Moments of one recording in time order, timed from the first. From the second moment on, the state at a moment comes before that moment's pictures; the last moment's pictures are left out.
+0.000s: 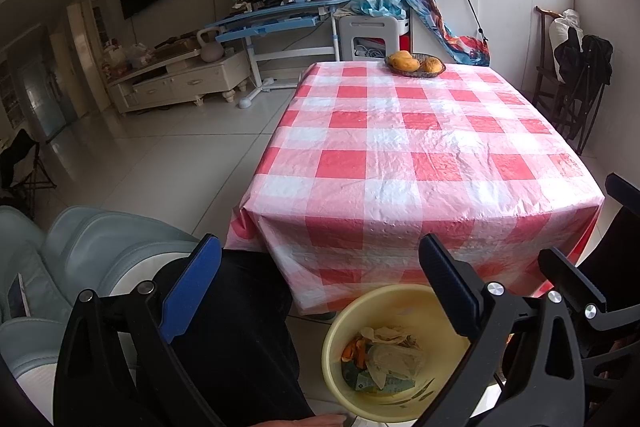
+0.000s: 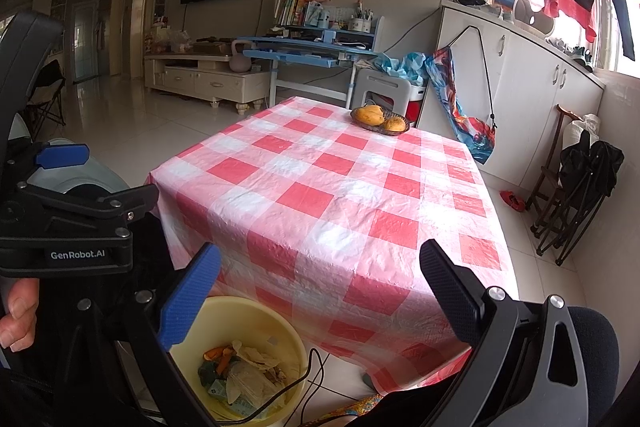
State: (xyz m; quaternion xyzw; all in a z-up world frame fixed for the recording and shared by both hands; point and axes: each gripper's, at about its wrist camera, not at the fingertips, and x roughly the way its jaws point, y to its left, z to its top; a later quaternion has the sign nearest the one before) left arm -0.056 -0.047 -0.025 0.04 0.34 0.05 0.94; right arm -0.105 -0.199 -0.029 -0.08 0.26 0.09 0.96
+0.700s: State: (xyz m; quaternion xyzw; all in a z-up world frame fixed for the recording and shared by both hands) left arm -0.055 -0.056 -0.028 0.04 0.36 0.02 0.93; right arm -0.105 -0.210 -0.031 -0.08 0.26 0.09 0.96
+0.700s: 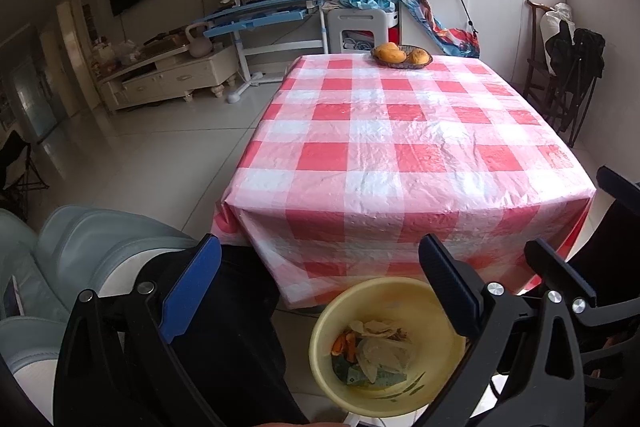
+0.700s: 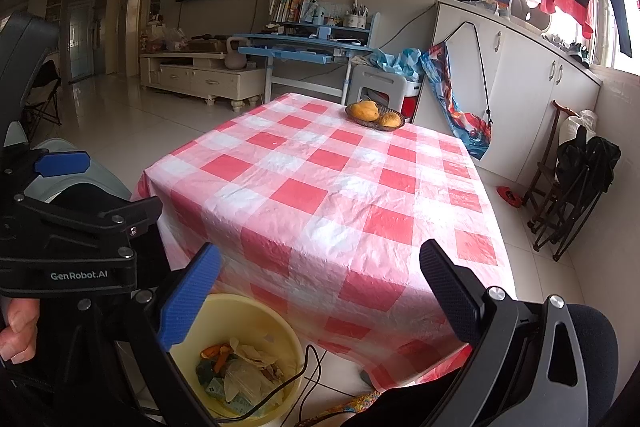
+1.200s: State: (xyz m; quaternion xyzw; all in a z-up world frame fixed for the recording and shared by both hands) left arm -0.058 -0.060 -0.023 0.06 0.35 0.01 0.94; right arm -0.105 -0.213 -0.032 -0.08 0.27 0.09 0.96
